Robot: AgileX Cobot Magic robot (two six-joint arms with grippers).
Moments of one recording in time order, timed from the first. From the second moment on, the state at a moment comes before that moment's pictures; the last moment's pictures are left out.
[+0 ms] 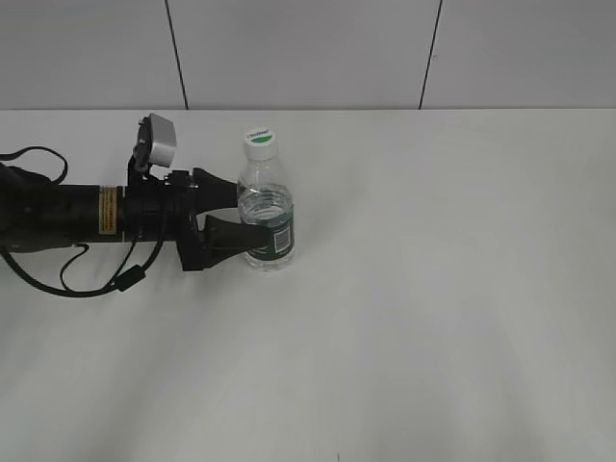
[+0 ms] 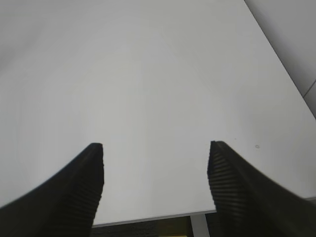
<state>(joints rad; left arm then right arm) -0.13 2.25 -1.06 1.36 -1.16 -0.63 -0.03 -0.01 -0.51 0.00 1.09 -0.10</state>
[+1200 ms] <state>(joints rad) -0.22 2.40 -1.25 1.42 -1.20 -0.70 -0.03 -0.01 -0.51 0.00 1.09 -0.10</state>
